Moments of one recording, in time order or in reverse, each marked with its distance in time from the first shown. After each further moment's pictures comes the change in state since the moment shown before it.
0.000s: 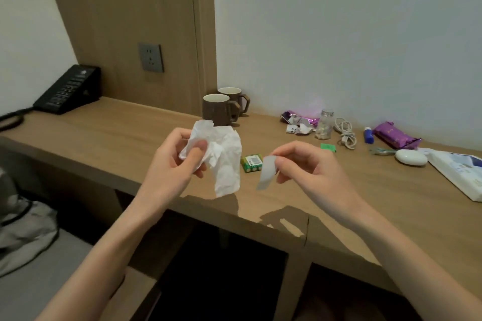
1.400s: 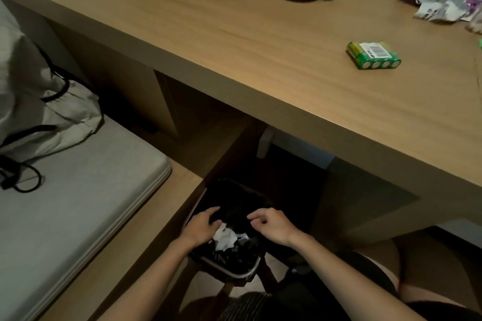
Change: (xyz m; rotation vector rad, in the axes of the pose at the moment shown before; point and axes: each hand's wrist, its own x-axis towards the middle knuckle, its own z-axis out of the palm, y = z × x) left_hand -0.182 -0.361 -0.015 0.528 -0.590 -0.877; right_hand -0.100 0.268 0.241 -0.275 -0.763 0.802
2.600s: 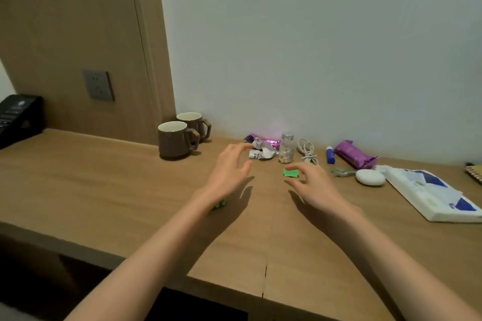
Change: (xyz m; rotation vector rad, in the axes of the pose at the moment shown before) left_hand -0.055 0.464 -0.134 0.040 0.568 0.948; right_hand -0.206 -0.012 -0.356 -0.234 1.057 -0.237
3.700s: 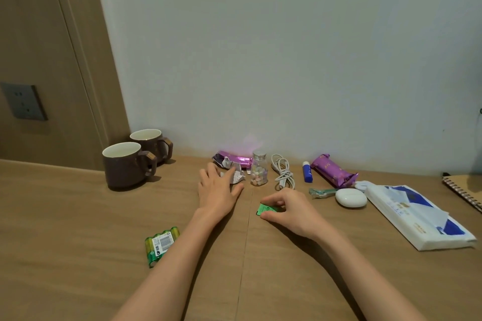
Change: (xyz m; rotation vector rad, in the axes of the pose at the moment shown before) left_hand 0.075 -0.029 0.087 0.434 -0.006 -0.115; right_hand 0.028 0.032 -0.003 0.085 -0.184 0.047
